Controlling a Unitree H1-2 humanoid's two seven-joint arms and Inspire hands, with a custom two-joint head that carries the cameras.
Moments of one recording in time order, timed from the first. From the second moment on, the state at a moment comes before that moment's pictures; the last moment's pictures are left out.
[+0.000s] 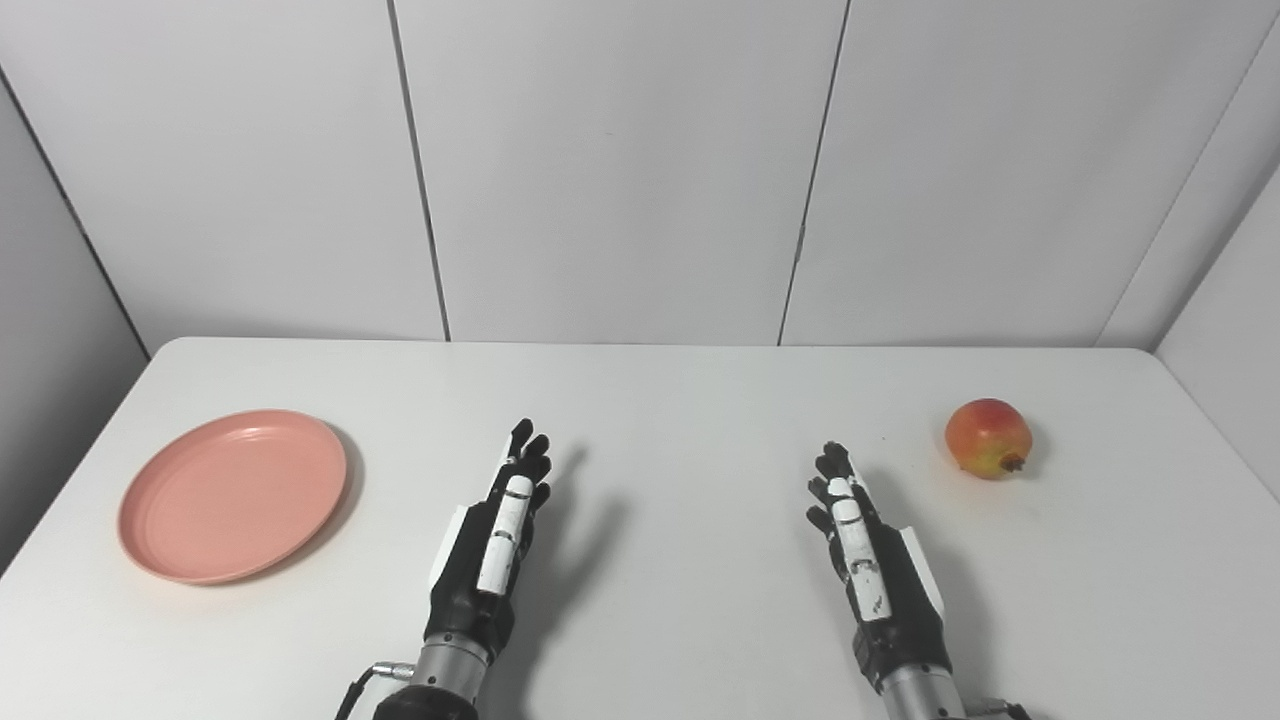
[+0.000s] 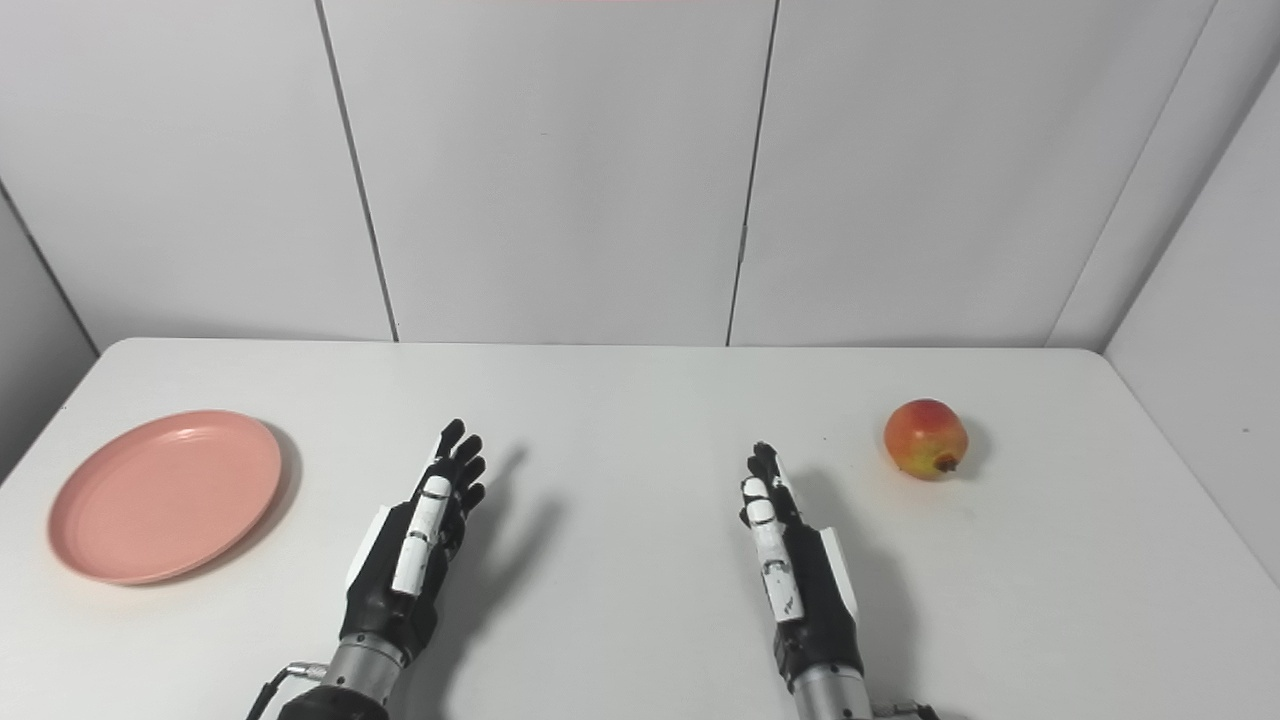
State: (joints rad) left arm -0.14 -0.06 -0.09 -0.02 -0.06 0.06 -0.07; right arm -0.07 0.05 0.05 -0.17 -0.02 0.16 -0.01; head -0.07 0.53
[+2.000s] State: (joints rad) left arm -0.15 -0.13 -0.12 0.06 0.03 0.02 0.00; right arm -0.06 -0.03 0.02 -0.17 0.07 0.16 0.06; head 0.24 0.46
